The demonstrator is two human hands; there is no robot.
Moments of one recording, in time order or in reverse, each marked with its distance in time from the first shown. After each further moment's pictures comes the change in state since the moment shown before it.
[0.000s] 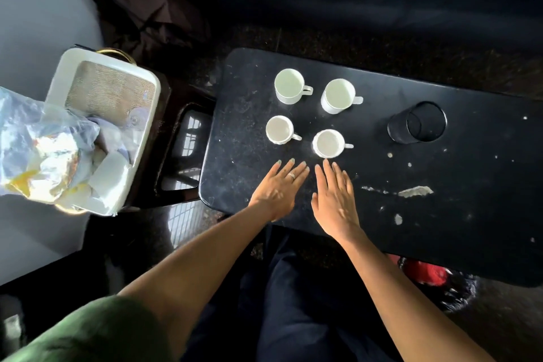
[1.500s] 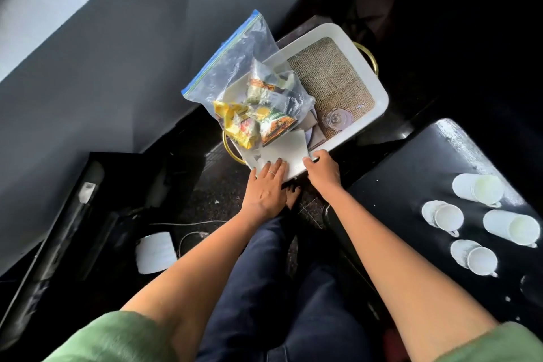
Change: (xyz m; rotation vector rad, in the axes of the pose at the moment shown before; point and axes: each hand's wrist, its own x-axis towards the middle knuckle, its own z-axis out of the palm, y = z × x) left_hand -0.237 -0.245 0.121 -0.851 0.230 -0.739; right_hand 0.116 -0.408 -0.009 0.435 -0.345 0.052
